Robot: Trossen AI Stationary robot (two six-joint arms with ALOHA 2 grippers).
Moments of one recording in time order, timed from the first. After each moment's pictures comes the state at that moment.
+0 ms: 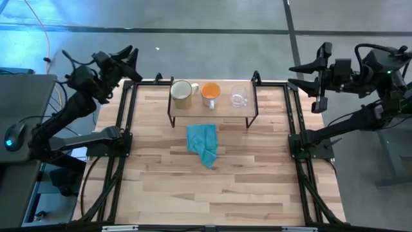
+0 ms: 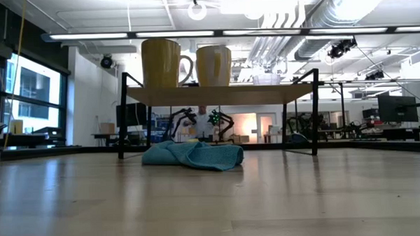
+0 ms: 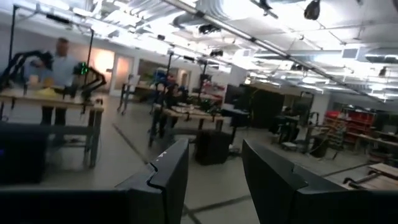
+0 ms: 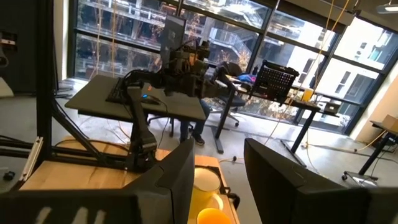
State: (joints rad) left arm 0.72 0.71 0.98 -0.01 -0.37 -0.11; right arm 0.01 1.05 1.93 -0.89 0.16 -0.29
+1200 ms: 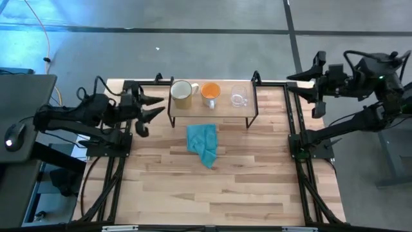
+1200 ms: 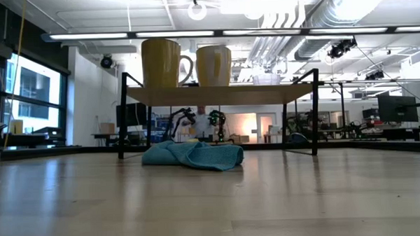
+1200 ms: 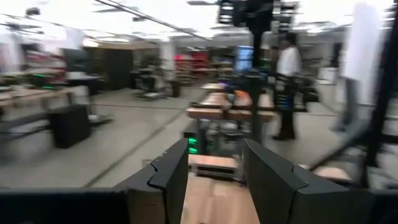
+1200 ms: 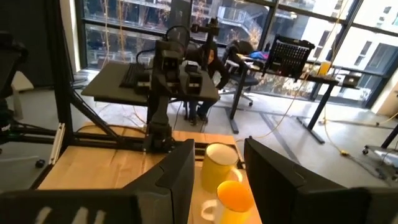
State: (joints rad) left arm 0.02 0.69 0.81 0.01 -0.35 0.07; right arm 0.01 1.00 1.85 -0.95 0.14 -0.19
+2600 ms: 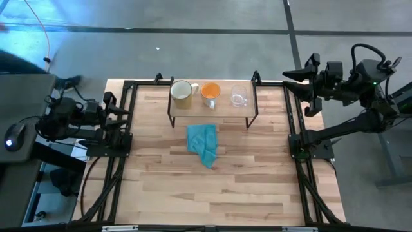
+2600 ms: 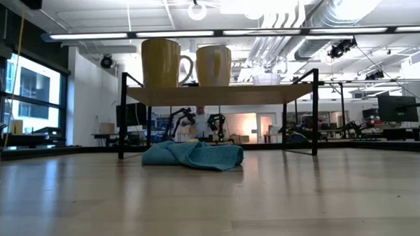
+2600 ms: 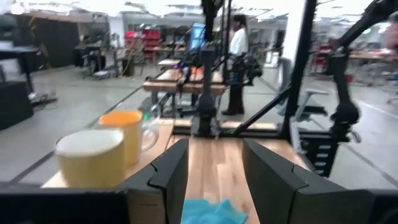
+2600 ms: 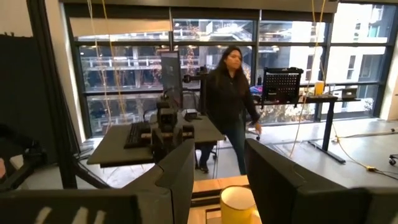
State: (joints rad) left arm 0.03 0.10 0.76 -0.64 -0.13 -0.03; right arm 0.01 0.89 1.56 -0.53 0.16 -0.02
